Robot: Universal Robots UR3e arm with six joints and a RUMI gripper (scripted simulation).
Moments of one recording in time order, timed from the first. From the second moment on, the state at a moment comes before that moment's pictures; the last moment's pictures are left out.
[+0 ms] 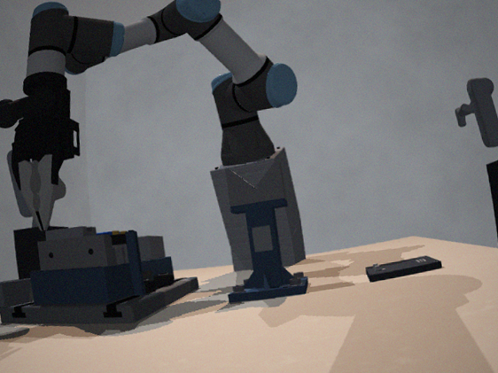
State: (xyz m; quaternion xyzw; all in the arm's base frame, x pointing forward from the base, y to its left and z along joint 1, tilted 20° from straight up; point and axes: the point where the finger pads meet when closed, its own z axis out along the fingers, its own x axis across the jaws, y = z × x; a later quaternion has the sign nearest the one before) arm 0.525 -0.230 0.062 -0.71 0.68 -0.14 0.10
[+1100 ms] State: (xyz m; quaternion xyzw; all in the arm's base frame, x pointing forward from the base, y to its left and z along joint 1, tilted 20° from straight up) arm 0.526 -0.231 0.060 -0.71 0.68 -0.14 0.10
